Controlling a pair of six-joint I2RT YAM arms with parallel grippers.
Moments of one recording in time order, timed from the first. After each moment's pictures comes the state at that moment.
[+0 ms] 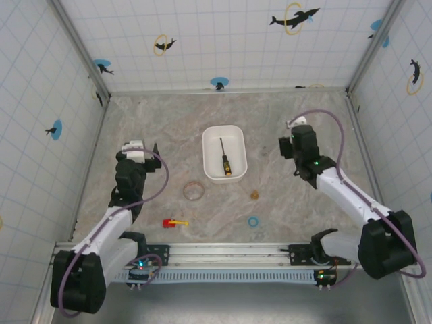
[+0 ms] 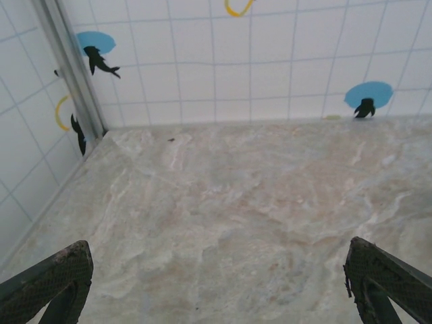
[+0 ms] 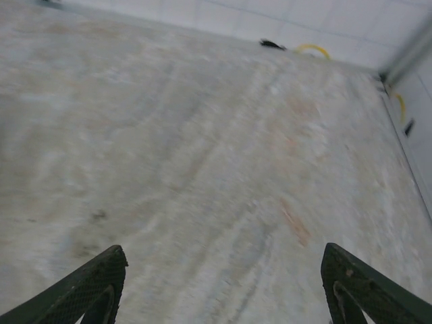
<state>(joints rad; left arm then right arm) -0.16 0.94 0.27 0.48 -0.16 0.07 0.34 1.18 0.71 -0.11 0.36 -0.02</state>
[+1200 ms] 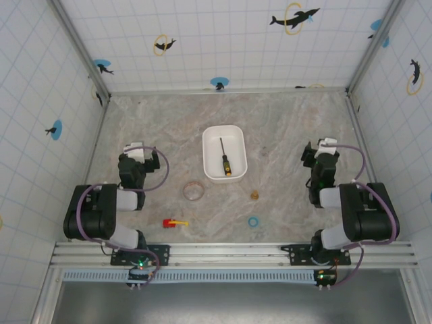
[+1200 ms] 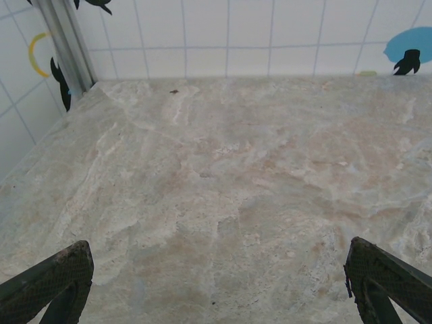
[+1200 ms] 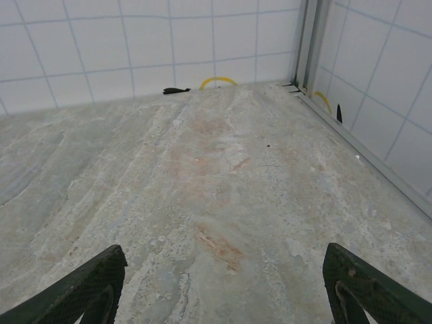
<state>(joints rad) 0.00 1.49 0.25 0.99 -0.01 0.05 0.06 1.47 0.28 0.94 0.28 0.07</state>
